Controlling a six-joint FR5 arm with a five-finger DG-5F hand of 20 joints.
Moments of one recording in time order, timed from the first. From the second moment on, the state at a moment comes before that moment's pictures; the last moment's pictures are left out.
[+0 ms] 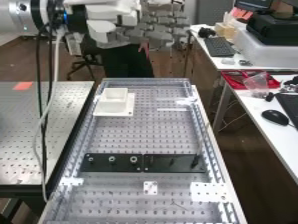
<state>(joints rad) 1.47 -1.64 -1.72 -2.94 -1.64 -0.52</state>
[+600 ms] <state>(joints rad) 1.40 -1.84 -1.82 -2.57 -1.62 -0.20</state>
